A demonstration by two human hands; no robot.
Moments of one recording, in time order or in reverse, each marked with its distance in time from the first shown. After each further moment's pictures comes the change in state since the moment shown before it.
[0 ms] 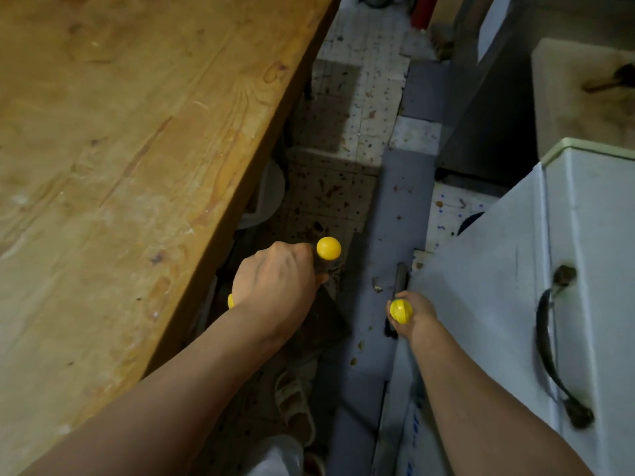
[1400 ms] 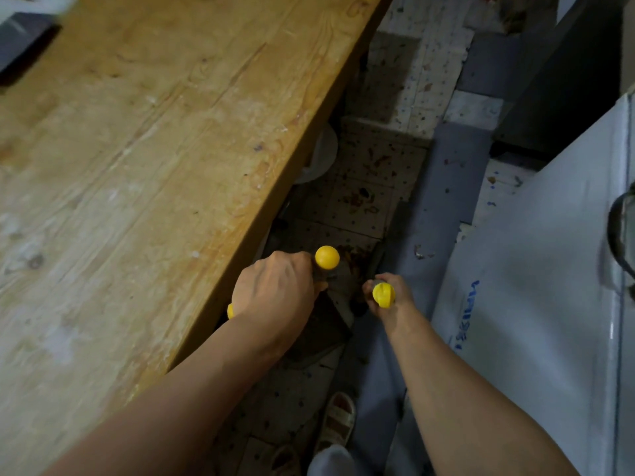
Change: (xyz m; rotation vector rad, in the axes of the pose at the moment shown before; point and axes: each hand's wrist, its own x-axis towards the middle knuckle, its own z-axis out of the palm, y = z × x) left_hand -0.174 -0.070 0.050 0.030 -0.045 -0.135; right_hand -0.074 0.174 0.033 0.128 -0.176 0.110
